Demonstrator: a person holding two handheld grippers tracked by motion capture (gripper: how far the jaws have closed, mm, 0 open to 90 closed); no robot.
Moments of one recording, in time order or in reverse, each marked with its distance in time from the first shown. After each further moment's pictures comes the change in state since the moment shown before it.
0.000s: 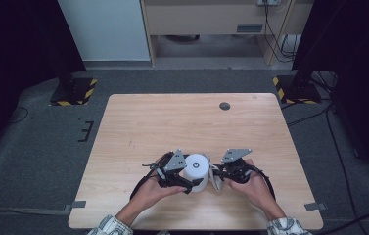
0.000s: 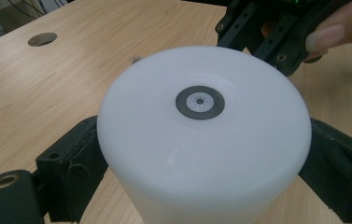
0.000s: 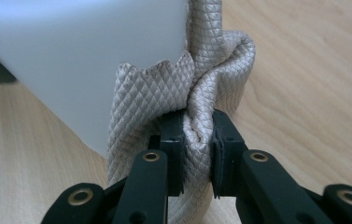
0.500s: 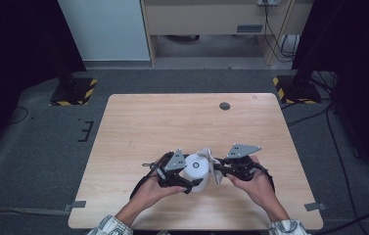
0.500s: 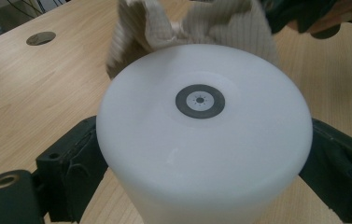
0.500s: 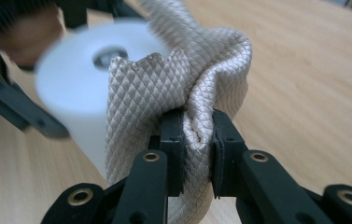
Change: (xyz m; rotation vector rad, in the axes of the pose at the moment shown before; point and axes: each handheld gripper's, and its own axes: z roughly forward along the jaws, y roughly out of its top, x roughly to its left) left arm 0.000 0.000 0.001 0.004 -0.004 0.002; right arm 0.004 0.018 -0.028 -0.134 -0.014 0.008
